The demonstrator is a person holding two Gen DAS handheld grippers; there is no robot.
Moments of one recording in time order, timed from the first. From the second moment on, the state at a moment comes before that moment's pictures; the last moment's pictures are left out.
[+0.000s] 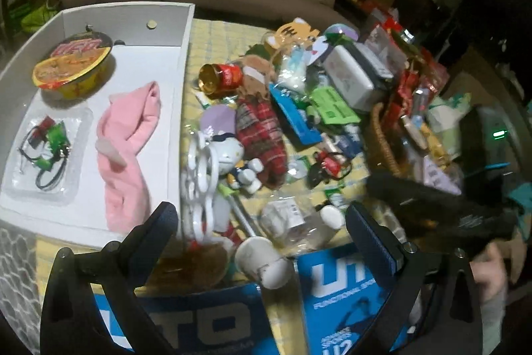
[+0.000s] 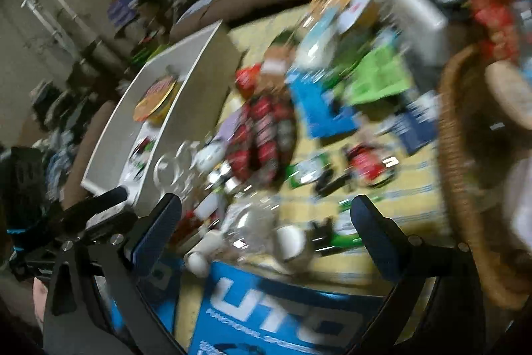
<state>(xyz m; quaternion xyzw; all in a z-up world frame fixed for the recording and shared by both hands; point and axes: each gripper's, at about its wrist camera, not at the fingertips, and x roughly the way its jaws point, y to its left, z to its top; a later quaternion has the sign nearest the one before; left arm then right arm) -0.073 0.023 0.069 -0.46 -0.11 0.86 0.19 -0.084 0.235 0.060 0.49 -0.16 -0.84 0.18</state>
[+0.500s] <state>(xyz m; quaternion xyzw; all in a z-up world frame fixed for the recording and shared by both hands) -0.074 0.003 0.064 -0.47 -0.13 0.85 0.18 -0.095 0.160 0.012 0.56 -0.03 -0.80 0.20</state>
